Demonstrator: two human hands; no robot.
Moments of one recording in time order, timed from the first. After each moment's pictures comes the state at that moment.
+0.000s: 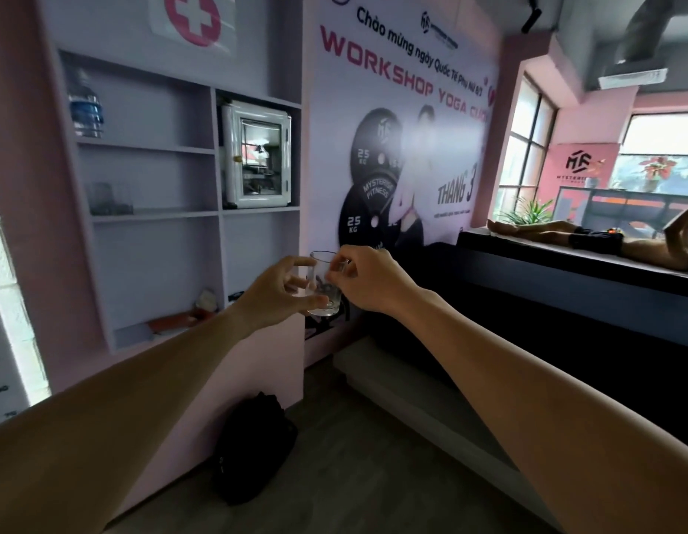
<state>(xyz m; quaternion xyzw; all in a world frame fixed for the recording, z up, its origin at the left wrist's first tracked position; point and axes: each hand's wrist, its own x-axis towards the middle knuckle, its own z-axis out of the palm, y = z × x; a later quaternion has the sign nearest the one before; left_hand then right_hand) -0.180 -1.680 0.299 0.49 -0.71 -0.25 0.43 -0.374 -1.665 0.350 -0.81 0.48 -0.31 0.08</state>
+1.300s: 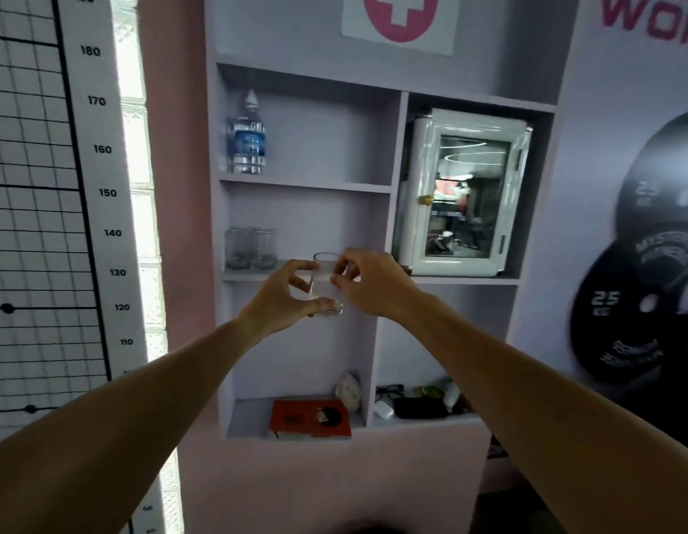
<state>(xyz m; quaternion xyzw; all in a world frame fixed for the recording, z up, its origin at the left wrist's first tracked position) 0.145 -2.058 0.334 0.69 -0.51 -0.05 0.52 -0.013 -2.155 0.385 -0.92 0.20 -0.31 0.12</state>
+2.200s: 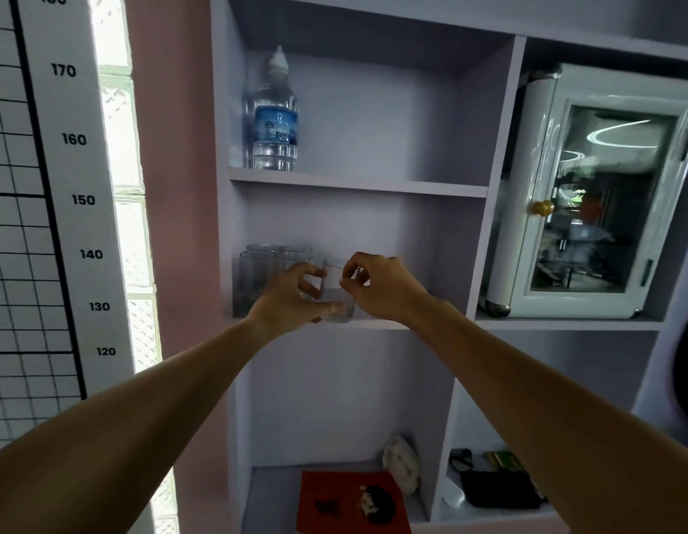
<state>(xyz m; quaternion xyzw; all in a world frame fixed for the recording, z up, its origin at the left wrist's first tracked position) 0.345 -2.181 0.338 0.72 -0.47 -0.04 0.50 0.201 -2.286 0.381 -0.93 0.19 -0.30 0.13</state>
